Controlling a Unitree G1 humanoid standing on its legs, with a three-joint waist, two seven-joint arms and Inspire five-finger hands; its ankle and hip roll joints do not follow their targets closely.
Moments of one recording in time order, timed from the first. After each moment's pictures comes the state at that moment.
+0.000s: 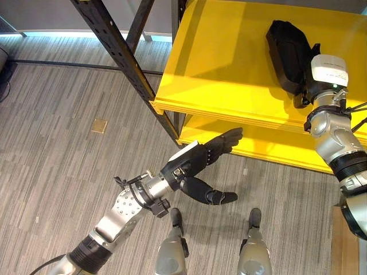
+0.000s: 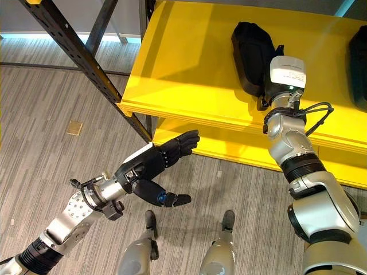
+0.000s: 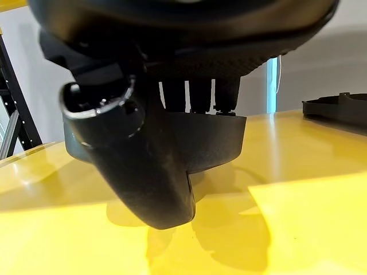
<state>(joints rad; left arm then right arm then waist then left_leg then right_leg) -0.22 0.64 -0.47 -0.21 -0.57 -0.22 -0.36 -1.01 -0.79 0.52 0.71 -0.49 0.26 -0.27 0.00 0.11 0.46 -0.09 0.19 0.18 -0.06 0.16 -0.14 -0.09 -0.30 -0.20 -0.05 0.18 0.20</state>
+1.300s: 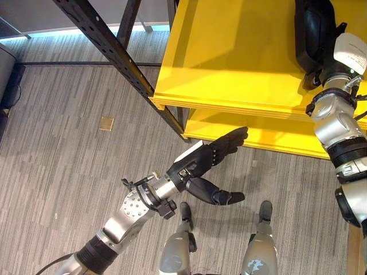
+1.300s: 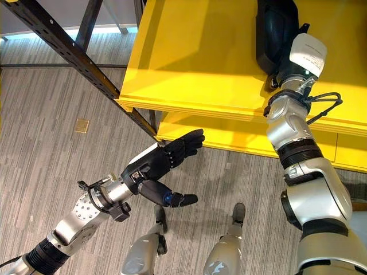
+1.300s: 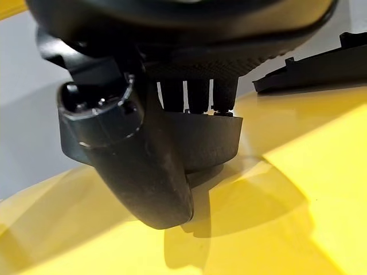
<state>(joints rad) -0.23 0.60 -0.51 -0.21 -0.57 -0.22 -0.31 -1.13 -0.73 0.45 0.79 -0.33 0.36 -0.39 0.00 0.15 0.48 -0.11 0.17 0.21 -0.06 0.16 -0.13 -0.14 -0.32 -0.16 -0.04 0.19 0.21</state>
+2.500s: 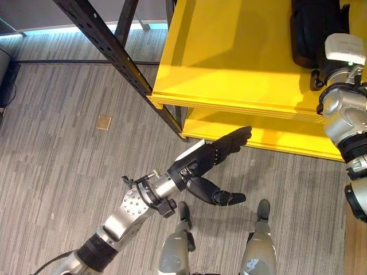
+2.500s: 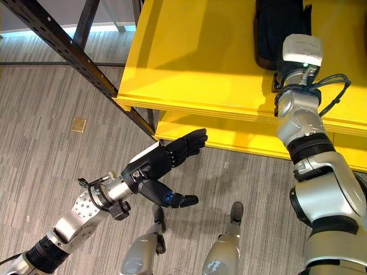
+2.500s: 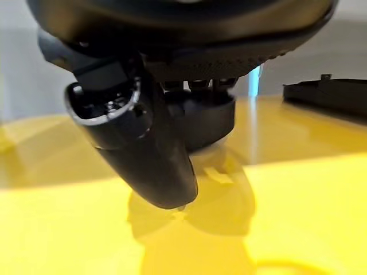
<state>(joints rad) -0.25 0.61 -0.51 -0.21 -0.57 -0.23 -0.35 -1.18 -0.80 0.58 0.84 -0.55 0.29 -0.16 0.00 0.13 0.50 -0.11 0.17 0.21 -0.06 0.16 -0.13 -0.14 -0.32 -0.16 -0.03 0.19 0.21</state>
